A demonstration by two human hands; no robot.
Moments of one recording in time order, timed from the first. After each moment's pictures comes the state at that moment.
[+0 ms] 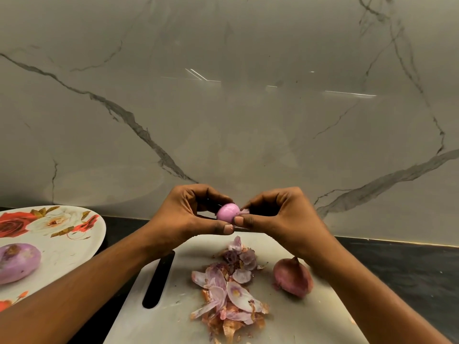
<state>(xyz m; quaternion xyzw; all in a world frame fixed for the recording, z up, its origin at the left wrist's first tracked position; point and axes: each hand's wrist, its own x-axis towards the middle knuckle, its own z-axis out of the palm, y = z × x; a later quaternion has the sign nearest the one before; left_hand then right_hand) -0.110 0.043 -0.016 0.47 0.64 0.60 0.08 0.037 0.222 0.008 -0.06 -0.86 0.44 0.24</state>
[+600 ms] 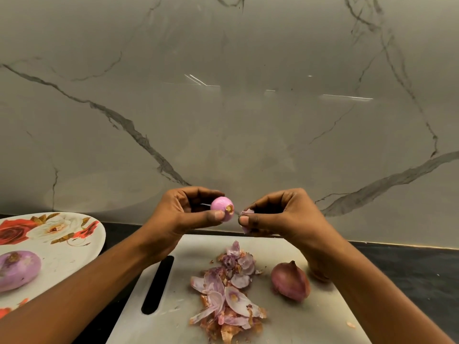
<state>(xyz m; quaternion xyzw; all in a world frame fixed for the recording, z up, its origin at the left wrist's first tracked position) -0.114 0.045 -0.014 0.41 0.59 0.68 0.14 0.041 0.235 0.016 -0.04 -0.79 0.58 0.19</state>
